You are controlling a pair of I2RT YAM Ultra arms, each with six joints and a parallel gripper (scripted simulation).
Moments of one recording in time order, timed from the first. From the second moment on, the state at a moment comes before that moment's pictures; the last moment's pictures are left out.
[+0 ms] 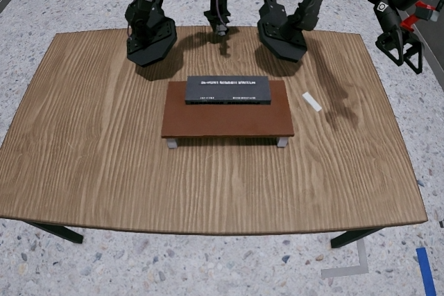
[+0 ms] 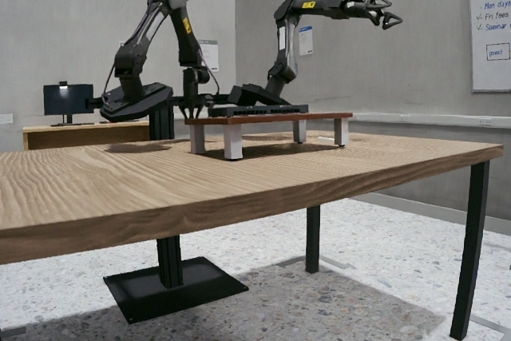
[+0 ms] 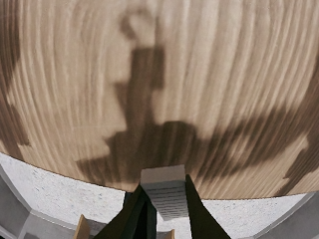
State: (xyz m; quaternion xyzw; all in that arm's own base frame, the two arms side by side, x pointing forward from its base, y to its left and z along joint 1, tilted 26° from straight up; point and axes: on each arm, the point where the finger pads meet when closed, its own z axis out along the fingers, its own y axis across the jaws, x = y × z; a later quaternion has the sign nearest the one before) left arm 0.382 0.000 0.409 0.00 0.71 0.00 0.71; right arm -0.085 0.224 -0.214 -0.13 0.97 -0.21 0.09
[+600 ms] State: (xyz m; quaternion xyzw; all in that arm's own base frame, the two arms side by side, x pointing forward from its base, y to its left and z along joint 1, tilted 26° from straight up) left arm 0.382 0.000 0.409 0.00 0.71 0.00 0.71; right arm -0.032 0.242 -0.178 -0.03 0.98 -0.19 0.09
